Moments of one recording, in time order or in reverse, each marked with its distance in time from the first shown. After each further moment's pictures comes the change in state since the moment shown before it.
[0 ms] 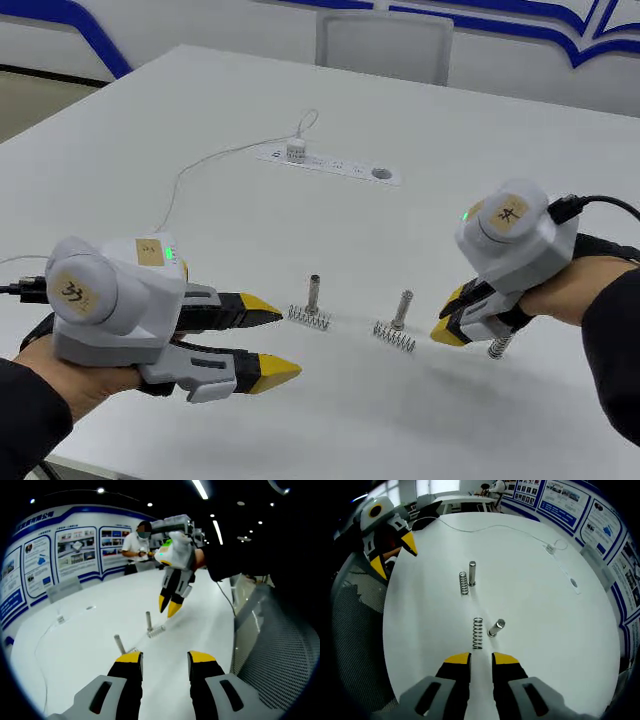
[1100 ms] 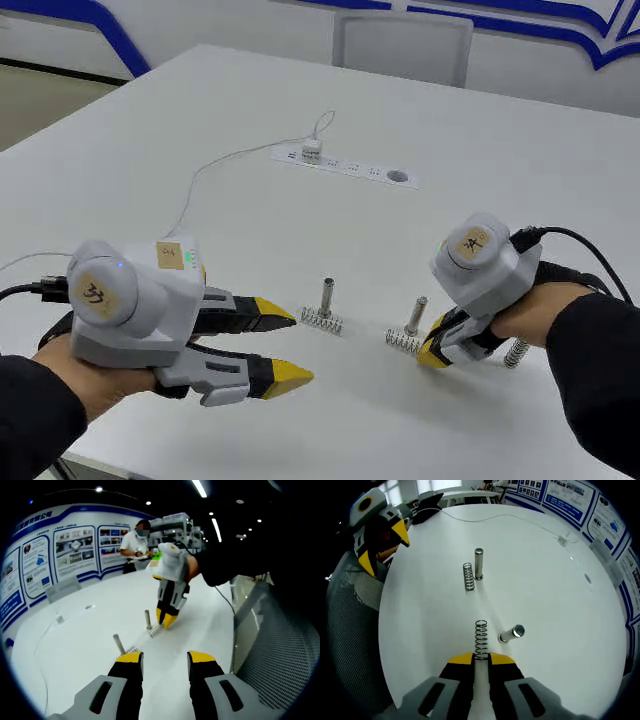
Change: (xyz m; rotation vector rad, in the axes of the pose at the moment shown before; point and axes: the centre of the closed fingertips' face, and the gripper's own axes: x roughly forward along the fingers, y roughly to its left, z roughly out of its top) left arm 0.001 0.000 -0.004 0.012 0.017 -0.008; right arm 0.028 0.013 -0.003 0.002 0.047 0.060
